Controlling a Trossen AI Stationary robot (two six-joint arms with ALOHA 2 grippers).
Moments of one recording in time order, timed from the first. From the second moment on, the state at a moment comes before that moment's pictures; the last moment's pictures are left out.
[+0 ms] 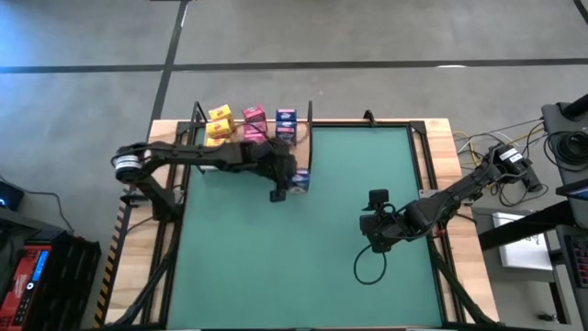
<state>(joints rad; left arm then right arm) 0.23 1.64 1.15 -0.31 0.12 0.25 0.49 1.27 0.83 -0.74 0.50 0.28</state>
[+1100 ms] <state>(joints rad) 0.51 1.59 1.07 -0.24 0.11 0.43 0.49 1.27 0.83 -0.74 0.50 0.28</state>
